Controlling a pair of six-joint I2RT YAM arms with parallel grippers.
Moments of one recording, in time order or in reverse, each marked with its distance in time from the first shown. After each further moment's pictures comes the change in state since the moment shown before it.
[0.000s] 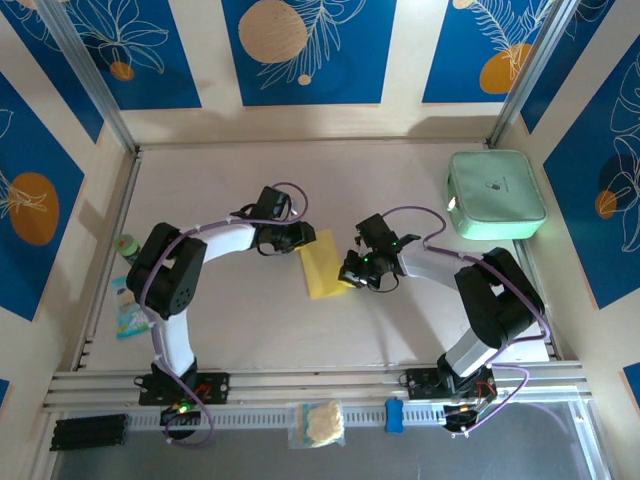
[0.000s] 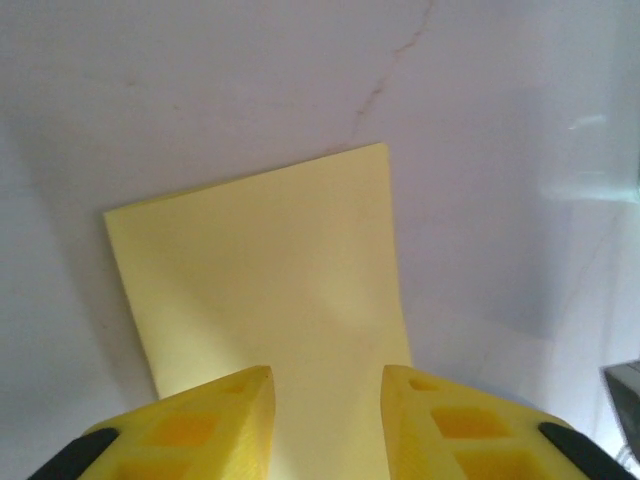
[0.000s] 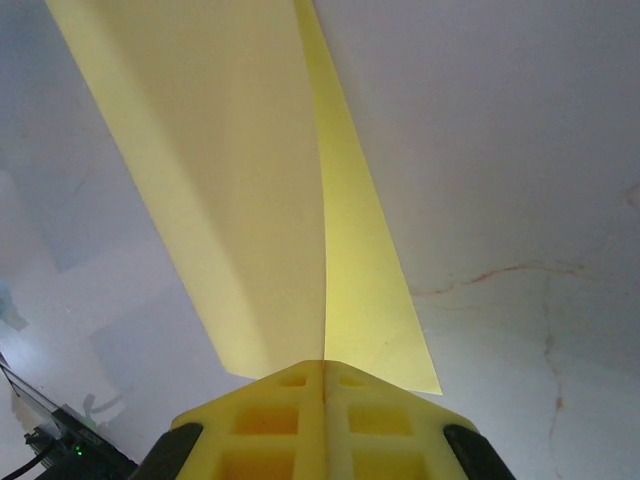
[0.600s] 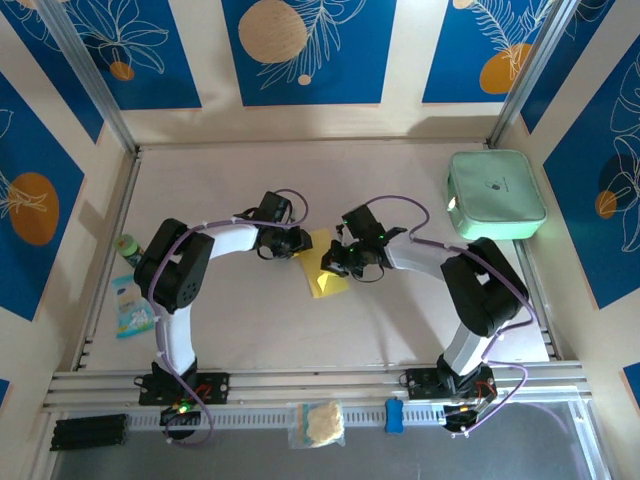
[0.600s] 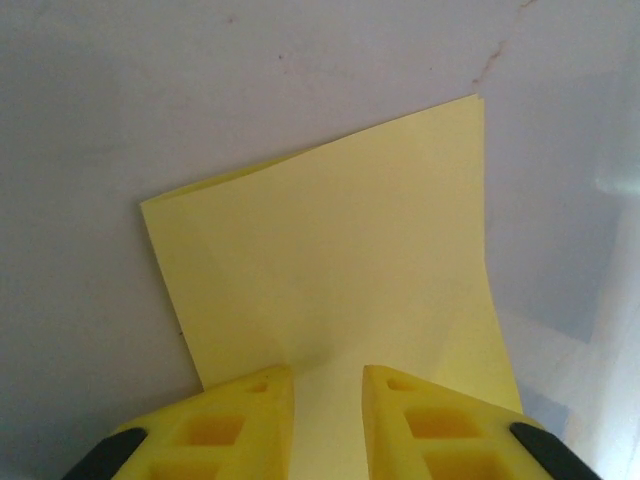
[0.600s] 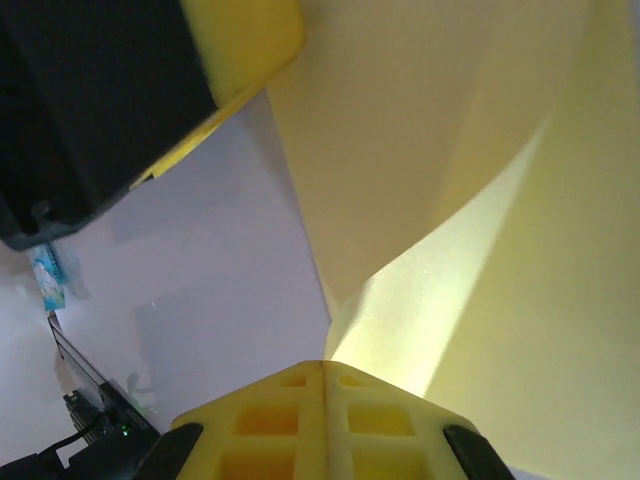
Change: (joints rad) left arm 0.004 0.050 0.000 -0.024 -0.002 0.005; right arm 0.046 0.109 0.115 0.116 -0.070 -0.024
